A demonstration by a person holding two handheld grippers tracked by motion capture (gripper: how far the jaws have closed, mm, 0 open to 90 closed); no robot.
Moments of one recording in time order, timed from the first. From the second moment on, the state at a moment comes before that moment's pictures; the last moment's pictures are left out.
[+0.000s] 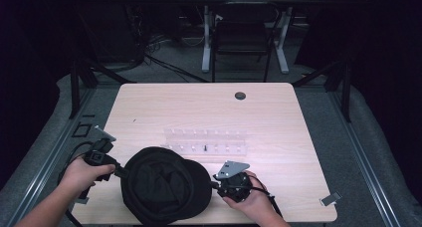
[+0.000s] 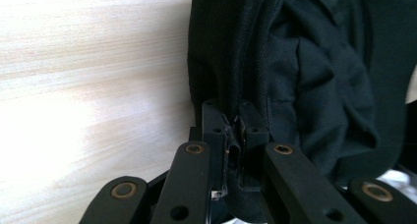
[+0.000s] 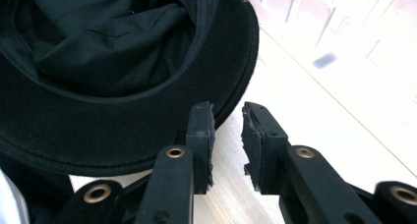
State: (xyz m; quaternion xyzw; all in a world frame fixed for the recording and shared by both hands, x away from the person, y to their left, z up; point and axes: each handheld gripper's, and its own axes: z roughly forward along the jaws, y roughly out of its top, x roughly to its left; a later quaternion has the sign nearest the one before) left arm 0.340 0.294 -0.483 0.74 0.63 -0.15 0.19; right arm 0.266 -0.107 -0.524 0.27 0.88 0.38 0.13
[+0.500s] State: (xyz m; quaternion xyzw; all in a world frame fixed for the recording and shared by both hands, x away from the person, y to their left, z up) left arm 0.342 0.298 -0.467 0.71 0.64 -0.19 0.22; right arm 0.264 -0.131 -0.521 0.29 0.87 0.37 0.14
